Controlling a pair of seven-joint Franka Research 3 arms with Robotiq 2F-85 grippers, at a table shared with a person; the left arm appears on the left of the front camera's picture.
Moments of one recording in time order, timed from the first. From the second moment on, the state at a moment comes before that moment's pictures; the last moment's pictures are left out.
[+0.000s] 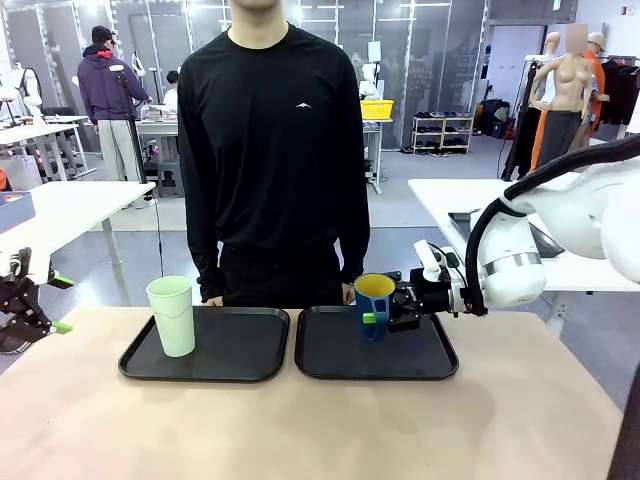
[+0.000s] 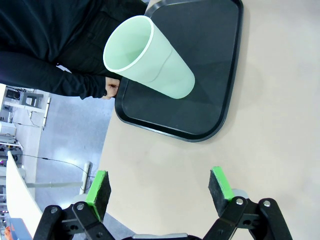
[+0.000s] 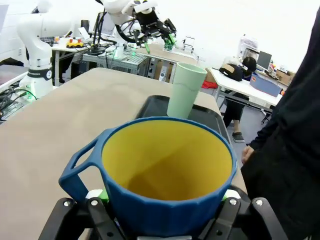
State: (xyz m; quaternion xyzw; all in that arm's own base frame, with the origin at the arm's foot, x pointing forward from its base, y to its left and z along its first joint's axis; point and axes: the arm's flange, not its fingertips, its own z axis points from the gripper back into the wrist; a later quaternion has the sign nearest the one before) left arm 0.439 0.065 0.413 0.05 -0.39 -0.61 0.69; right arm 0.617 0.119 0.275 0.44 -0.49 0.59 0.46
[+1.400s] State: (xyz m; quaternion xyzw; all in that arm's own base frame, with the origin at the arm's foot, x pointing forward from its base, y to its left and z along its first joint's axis) left arm 0.439 0.065 0.412 0.05 -0.39 -0.61 0.69; right arm 0.645 0.094 0.204 0.45 -0.50 0.54 0.50
